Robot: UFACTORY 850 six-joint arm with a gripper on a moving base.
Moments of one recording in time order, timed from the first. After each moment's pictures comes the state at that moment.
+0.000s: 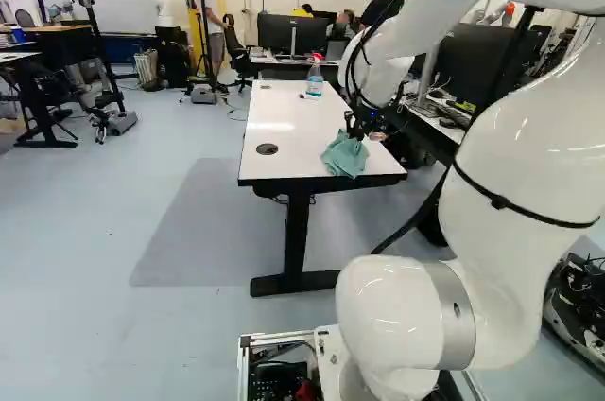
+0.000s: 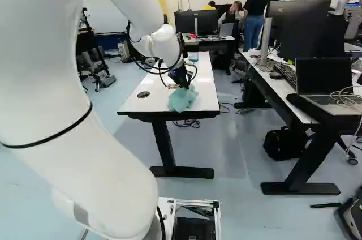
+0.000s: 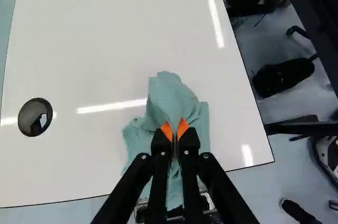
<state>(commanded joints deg) -10.4 0.1 -46.3 0.0 -14.0 0.0</state>
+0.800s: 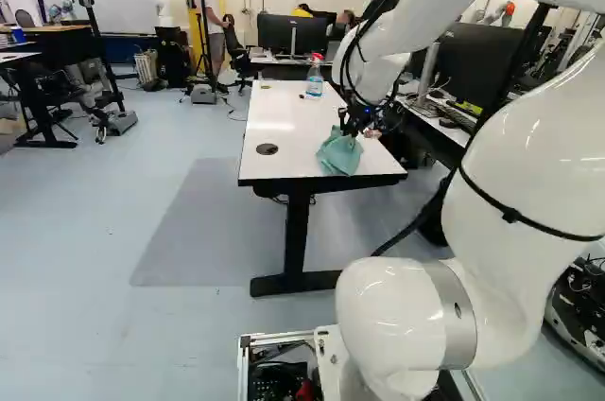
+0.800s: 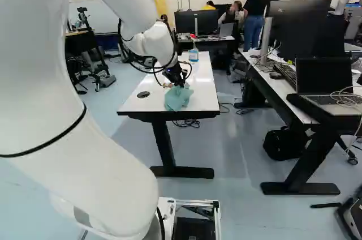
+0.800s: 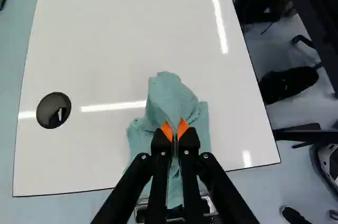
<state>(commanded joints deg) -7.1 1.8 -46.9 0.0 -14.0 0.0</state>
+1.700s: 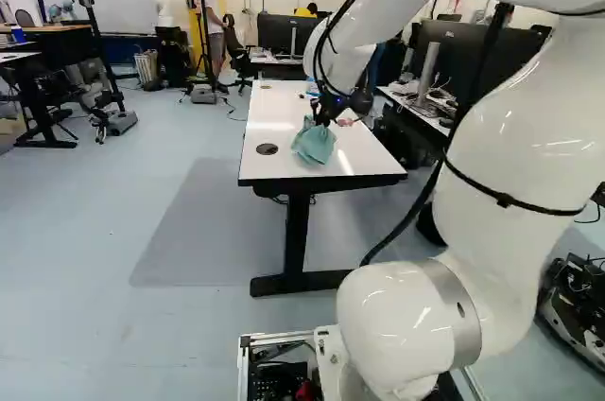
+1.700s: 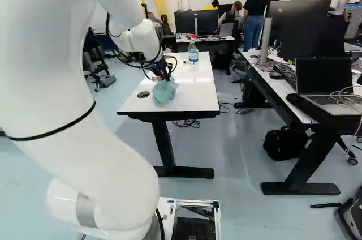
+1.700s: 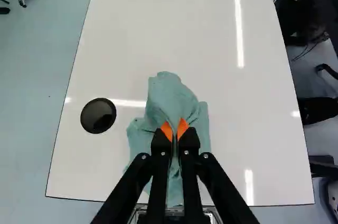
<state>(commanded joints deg) 1.9 -3.9 -53.4 0.0 -14.0 0.0</state>
